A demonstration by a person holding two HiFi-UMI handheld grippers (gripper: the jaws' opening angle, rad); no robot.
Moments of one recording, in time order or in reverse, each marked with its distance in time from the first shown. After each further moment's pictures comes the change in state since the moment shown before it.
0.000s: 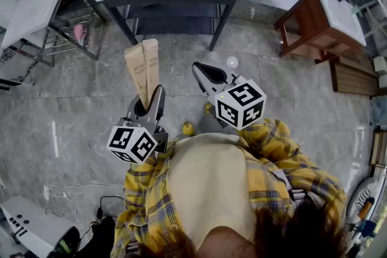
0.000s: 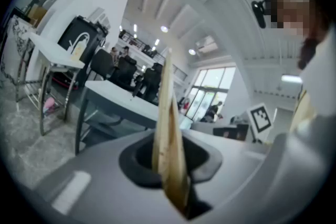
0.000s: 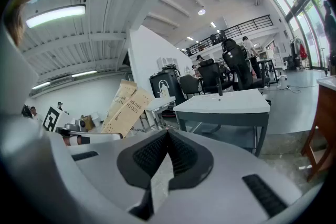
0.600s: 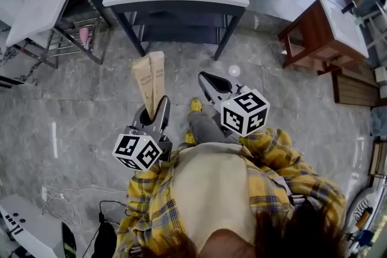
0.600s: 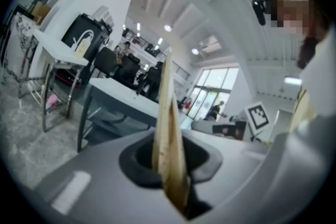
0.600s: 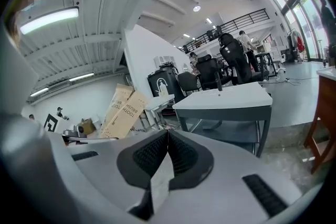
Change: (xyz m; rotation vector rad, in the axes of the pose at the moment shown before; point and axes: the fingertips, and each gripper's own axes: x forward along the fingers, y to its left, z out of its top) left arm 0.000 0.016 -0.012 -0.027 0.012 0.020; right arm 0.014 -0.009 -0.009 0.059 0.021 0.003
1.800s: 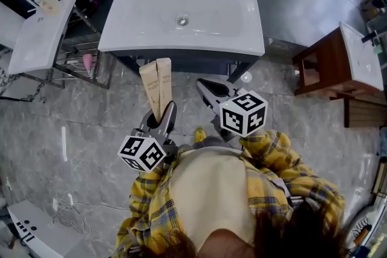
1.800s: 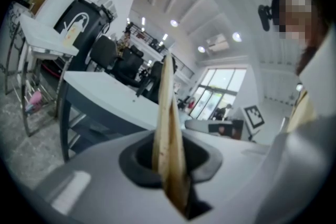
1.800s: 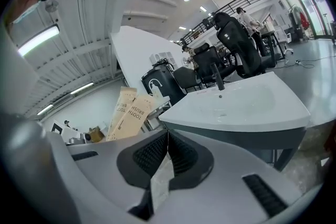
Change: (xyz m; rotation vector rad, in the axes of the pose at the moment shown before) left arm 0.212 0.087 0.086 -0.064 0.033 0.010; right arm 0.164 -0.151 0.102 0.117 0.056 0.104
